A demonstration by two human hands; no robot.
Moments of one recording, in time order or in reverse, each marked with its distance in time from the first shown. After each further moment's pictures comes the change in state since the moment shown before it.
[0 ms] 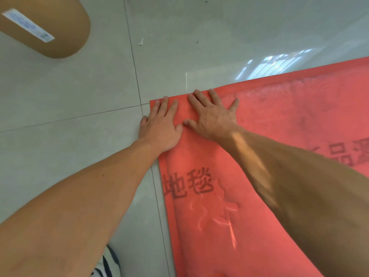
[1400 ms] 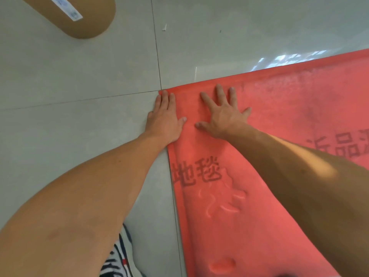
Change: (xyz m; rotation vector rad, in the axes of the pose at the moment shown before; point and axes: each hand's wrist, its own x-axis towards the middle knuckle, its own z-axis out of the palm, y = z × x) left_hand -0.023 -0.034 0.005 -0.077 0.029 -0.098; right_hand -0.024 -0.033 0.003 0.101 -0.130 0.114
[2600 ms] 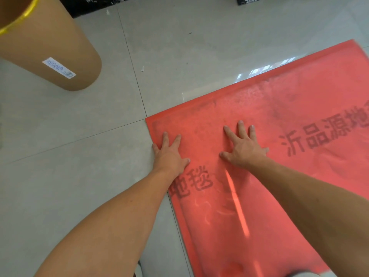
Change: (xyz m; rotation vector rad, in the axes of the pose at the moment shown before) left_hand -0.056 0.040 0.014 -0.058 -0.193 -0.055; right_hand -0.078 0.085 0.027 0.180 -0.029 0.297
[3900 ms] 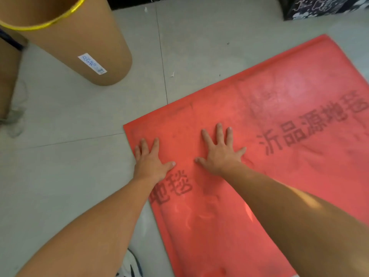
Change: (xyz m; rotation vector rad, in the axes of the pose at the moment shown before) left_hand 0.028 -0.094 -0.035 -0.113 0.155 -0.188; right_hand 0.032 -0.126 0.002 -0.124 0.005 -0.236
